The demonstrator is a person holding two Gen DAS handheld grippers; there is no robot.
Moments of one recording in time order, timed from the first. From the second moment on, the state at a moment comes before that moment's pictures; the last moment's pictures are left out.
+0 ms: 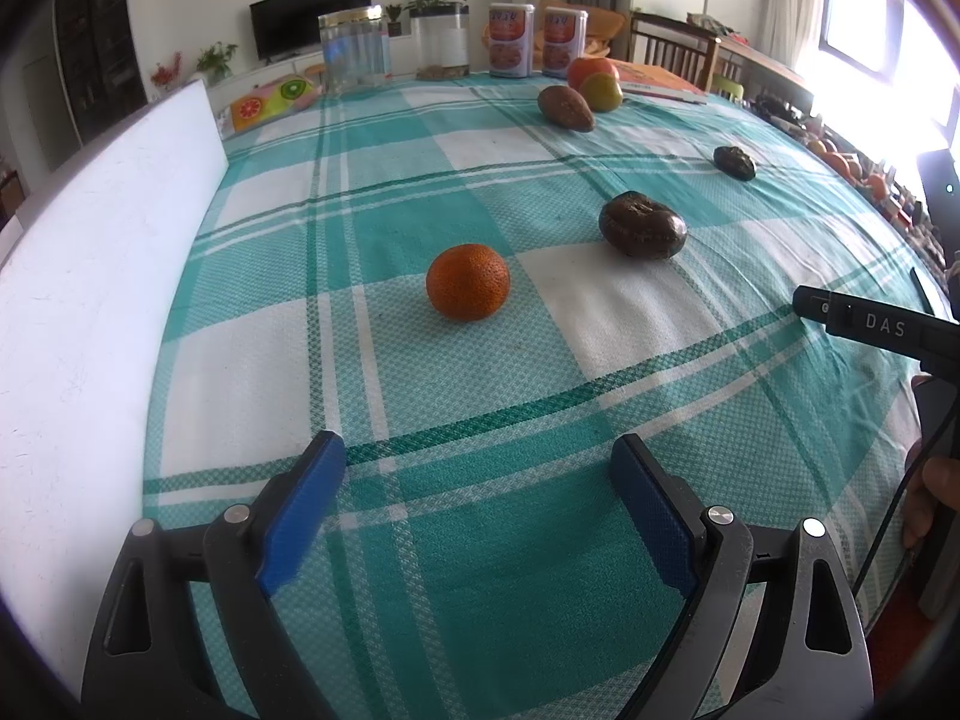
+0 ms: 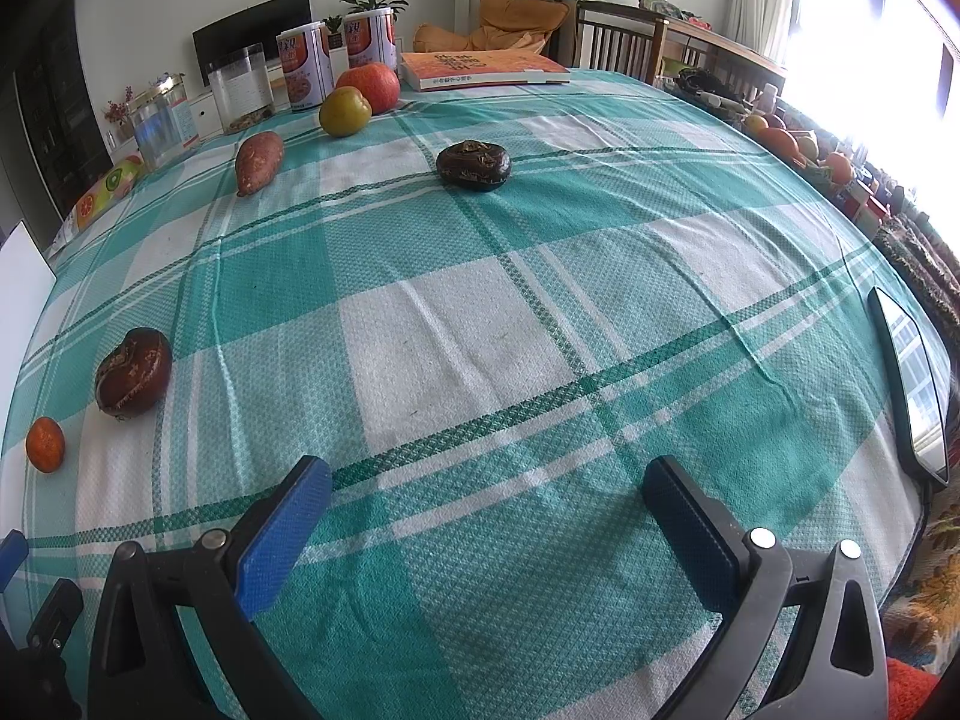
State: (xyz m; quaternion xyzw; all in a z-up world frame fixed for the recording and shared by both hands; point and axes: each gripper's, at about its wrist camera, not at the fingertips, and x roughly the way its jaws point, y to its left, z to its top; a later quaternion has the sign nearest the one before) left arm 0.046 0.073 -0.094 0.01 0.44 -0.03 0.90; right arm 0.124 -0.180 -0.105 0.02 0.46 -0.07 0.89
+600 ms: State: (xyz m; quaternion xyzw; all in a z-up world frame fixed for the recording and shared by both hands) left arm 0.045 0.079 -0.093 -0.02 0.43 -0.06 0.90; right arm 0.124 -0.179 -0.105 0.02 0.46 -0.07 0.89
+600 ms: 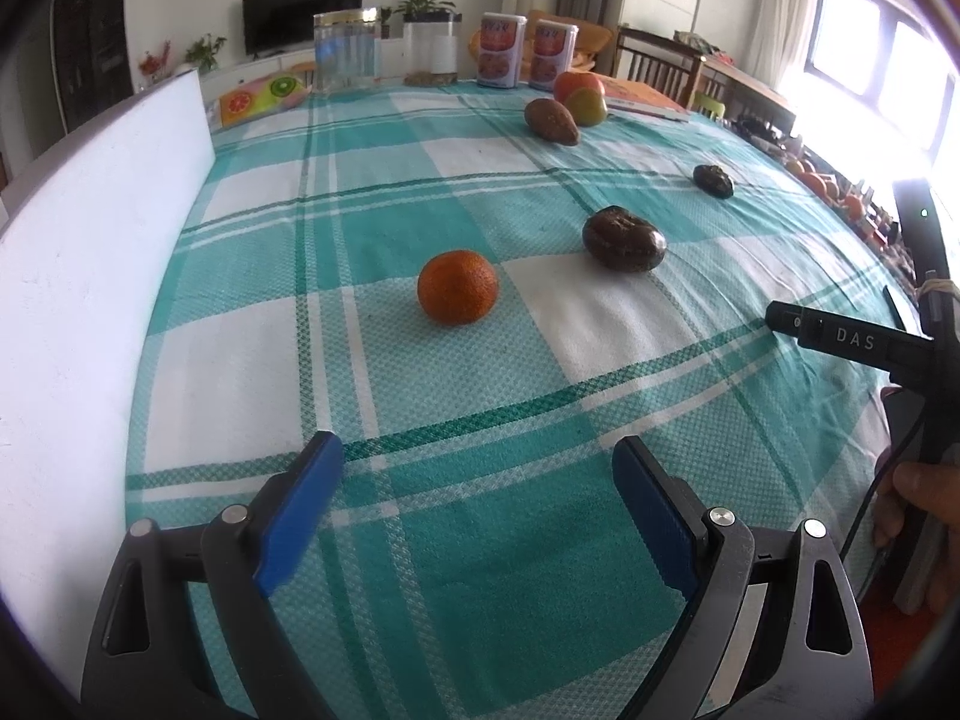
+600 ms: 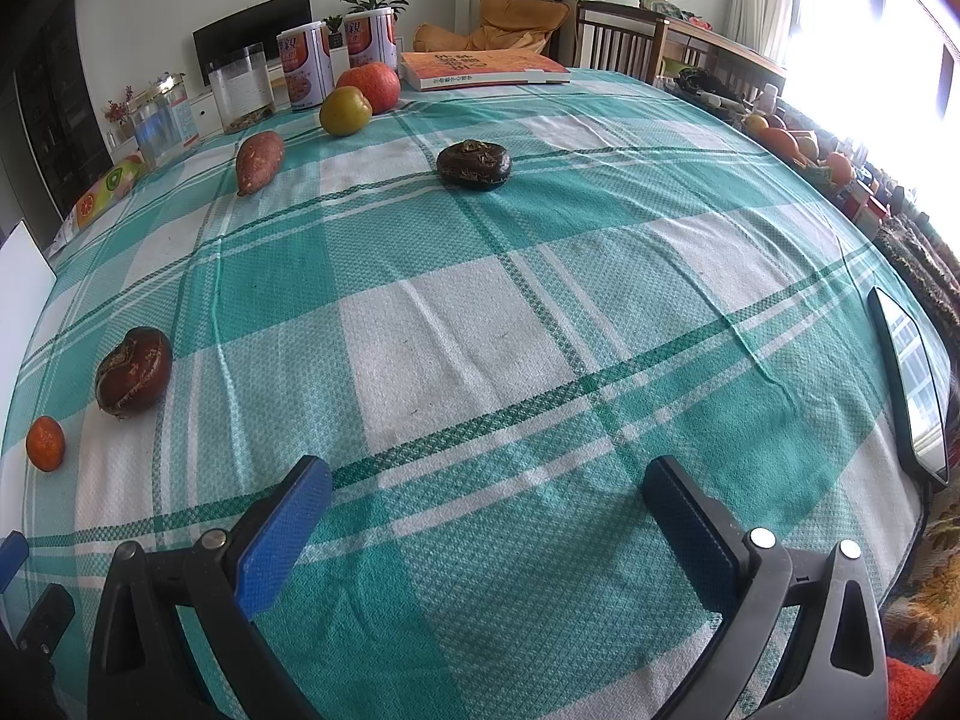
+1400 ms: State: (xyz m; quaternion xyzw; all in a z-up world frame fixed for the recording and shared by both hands) left arm 0.046 0.074 -0.094 -0.01 0.43 -0.05 0.90; right arm 0.133 -0.200 -0.094 0.11 0.47 -0.01 0.88
